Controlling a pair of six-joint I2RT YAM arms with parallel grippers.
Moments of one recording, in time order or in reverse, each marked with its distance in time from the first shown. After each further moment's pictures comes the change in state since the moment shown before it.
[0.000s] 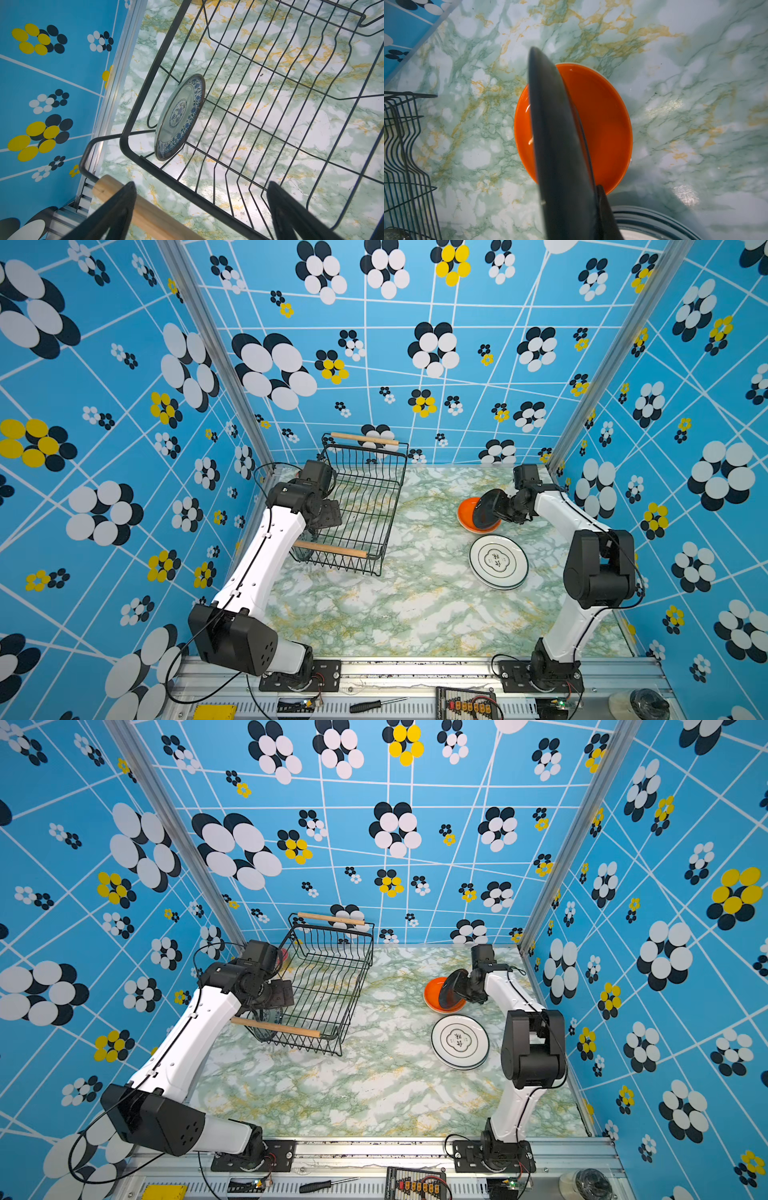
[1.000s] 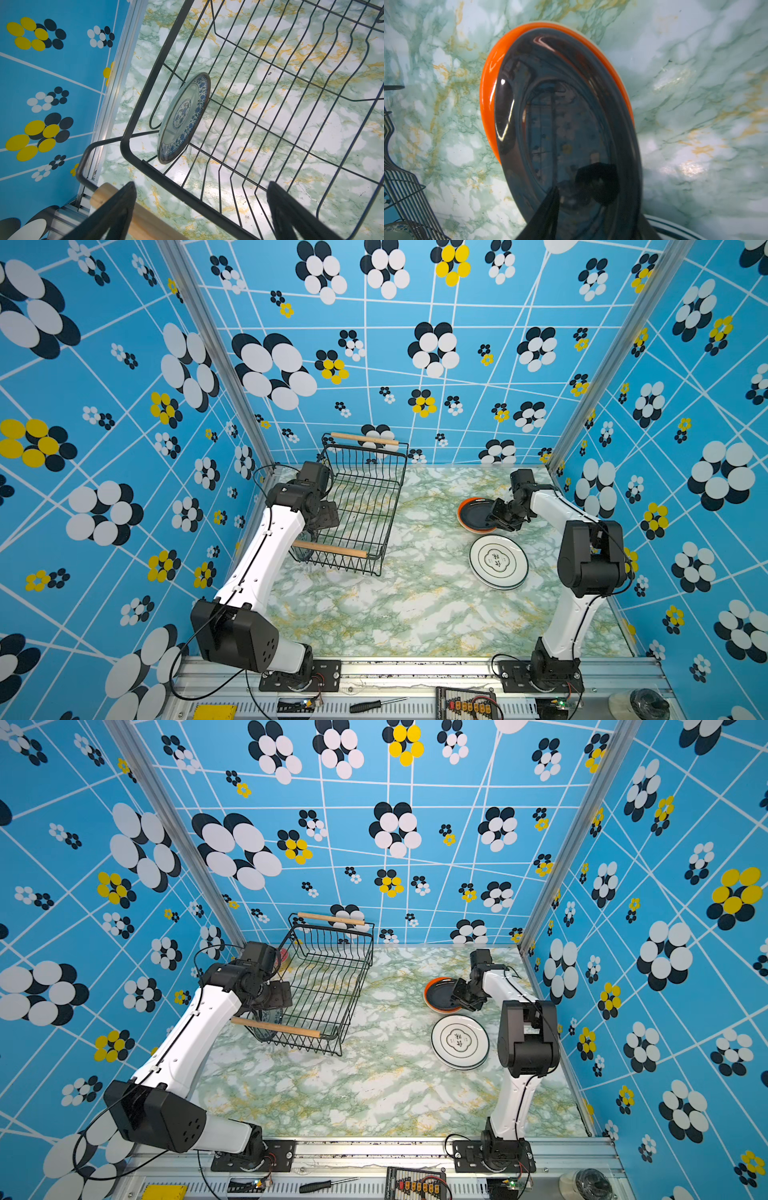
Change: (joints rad) left arm 0.029 0.013 -0.025 0.022 0.009 0.019; right arm -0.015 0.106 0.043 -0.080 -0.058 0.014
